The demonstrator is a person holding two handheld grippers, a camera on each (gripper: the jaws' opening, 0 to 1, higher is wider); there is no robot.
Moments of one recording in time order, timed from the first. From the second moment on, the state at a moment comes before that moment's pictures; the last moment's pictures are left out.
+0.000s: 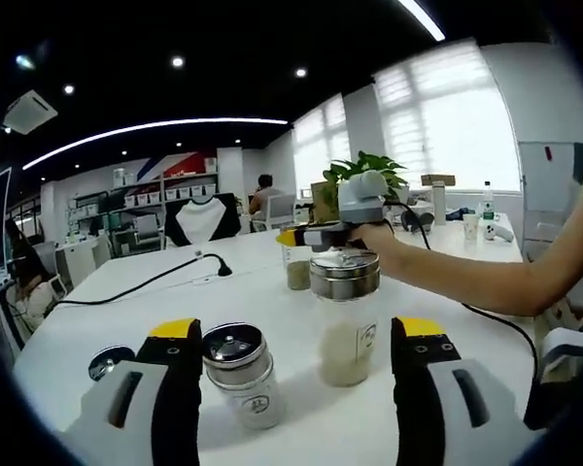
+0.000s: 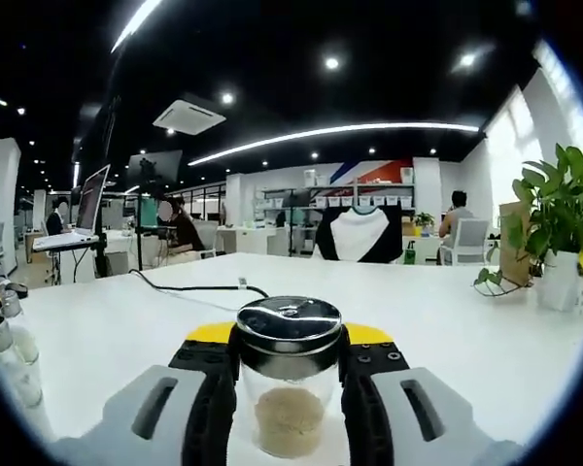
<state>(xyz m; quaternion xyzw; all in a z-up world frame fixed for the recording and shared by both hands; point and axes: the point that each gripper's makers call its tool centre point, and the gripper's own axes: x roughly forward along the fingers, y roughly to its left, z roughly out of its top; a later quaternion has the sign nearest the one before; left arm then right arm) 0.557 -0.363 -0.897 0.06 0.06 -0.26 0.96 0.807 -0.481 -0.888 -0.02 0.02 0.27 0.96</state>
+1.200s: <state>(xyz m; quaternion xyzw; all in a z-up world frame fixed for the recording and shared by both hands) 0.549 -0.374 -0.894 0.06 0.06 -0.26 0.96 0.772 -0.497 -0.878 0.00 0.00 0.29 0.96</state>
